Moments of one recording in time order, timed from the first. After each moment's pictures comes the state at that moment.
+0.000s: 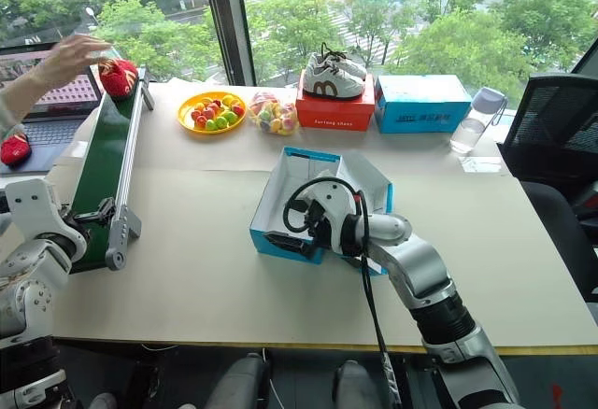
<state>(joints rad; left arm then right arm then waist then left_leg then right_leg) -0.23 0.52 0.54 -0.16 -0.35 0.78 -0.10 -0.53 -0.40 0.28 -0.20 0.37 0.60 0.73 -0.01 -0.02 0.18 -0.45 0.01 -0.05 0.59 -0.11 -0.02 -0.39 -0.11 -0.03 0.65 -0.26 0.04</state>
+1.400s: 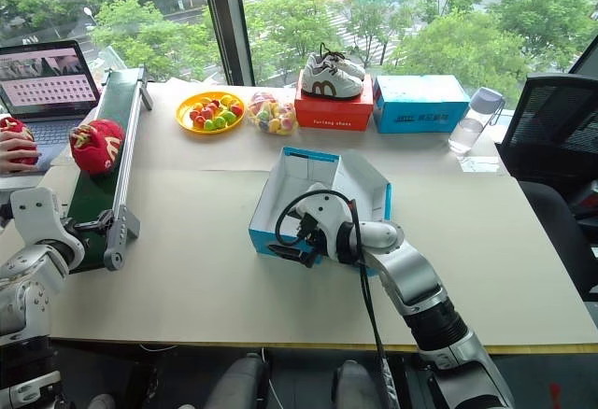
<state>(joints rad) -0.22 0.56 0.53 -0.09 -0.31 0.79 -0.13 -0.50 -0.38 0.30 -0.19 0.26 0.58 0.74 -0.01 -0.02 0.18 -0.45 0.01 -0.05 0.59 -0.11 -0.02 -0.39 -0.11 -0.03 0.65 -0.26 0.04</state>
